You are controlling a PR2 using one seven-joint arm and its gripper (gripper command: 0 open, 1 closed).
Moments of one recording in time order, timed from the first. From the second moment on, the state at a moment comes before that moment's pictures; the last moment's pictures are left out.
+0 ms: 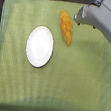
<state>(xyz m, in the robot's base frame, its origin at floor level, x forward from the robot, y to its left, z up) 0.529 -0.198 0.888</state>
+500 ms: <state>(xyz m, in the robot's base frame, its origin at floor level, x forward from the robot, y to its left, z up) 0.574 -0.143 0.854</state>
